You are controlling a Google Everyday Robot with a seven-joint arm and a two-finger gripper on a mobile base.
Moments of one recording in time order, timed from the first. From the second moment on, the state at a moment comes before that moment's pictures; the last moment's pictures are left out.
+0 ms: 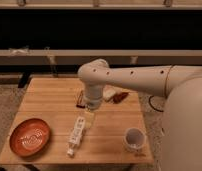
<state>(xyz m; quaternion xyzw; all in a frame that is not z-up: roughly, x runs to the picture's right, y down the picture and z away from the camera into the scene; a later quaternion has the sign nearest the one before) -0.035 0.143 0.705 -0.03 -0.45 -0.88 0.14</state>
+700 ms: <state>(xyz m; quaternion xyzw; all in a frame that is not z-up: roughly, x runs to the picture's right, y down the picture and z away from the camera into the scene) -0.035 0.143 0.705 -0.03 -0.45 -0.88 0.14</state>
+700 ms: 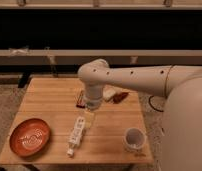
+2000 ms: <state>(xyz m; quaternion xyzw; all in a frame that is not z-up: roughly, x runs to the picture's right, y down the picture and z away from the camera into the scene) -0.010 0.058 0.827 0.00 -0.37 -0.93 0.07</state>
